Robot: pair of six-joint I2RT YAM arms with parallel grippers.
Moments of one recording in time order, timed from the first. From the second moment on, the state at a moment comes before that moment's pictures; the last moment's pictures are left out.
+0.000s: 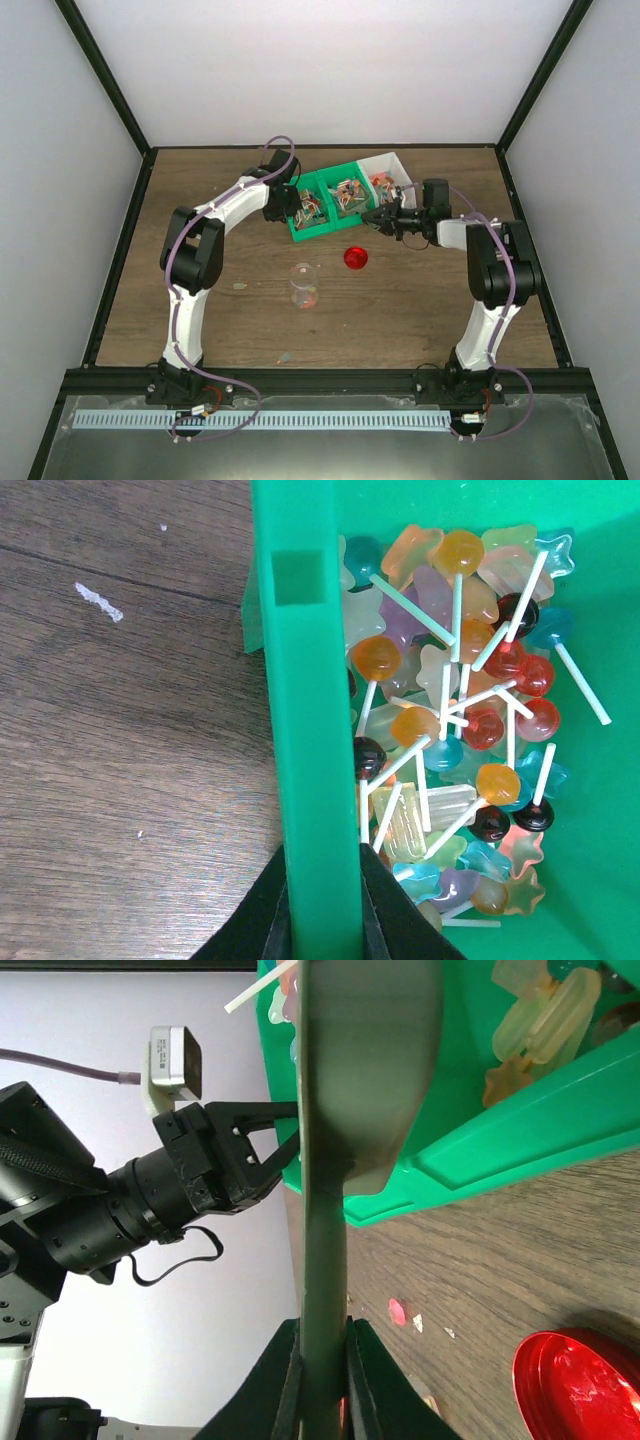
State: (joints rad) left arm -0.43 2.16 1.73 -0.73 0.00 -0.71; right arm 0.12 1.87 0.98 0.25 -1.10 0.95
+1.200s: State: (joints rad) left arm -0.45 2.16 1.72 -0.73 0.07 -0.68; right arm 0.10 1.67 0.87 0.32 -1.22 0.96
